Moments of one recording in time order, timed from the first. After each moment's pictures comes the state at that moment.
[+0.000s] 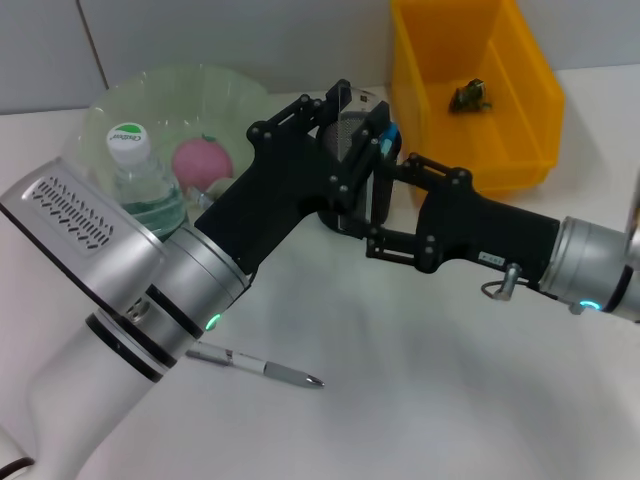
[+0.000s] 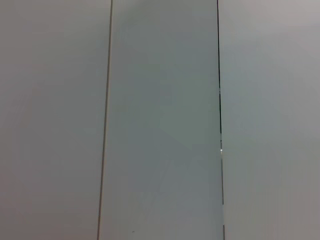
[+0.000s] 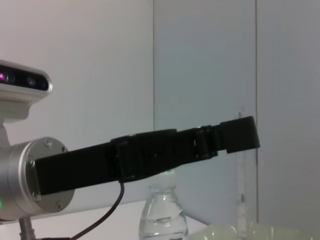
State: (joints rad) left arm -0.42 -2.08 2.39 0.72 -0.35 1.02 -0.21; right arm 0.52 2.08 -0.90 -0.29 -1.45 -1.44 0.76
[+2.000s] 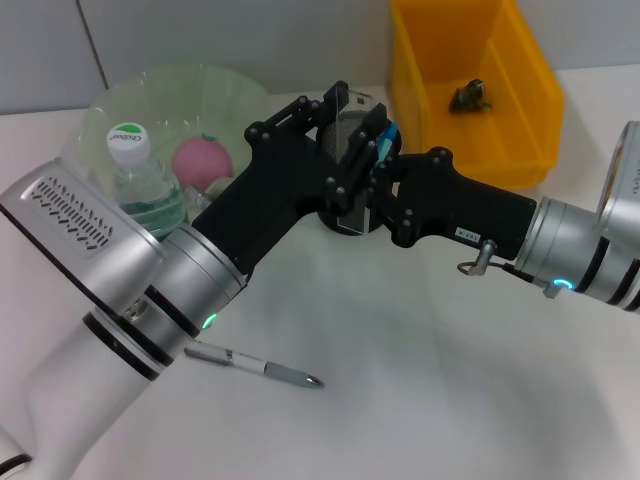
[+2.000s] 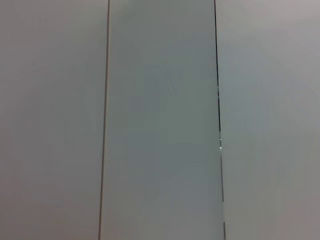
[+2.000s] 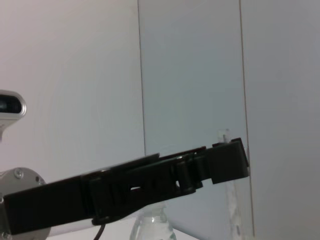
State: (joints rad) left arm -0.44 -2.08 2.39 0.69 -0.35 1.05 -0.21; right arm 0.60 2.08 -0.89 -0.21 -1.38 -1.41 0.75
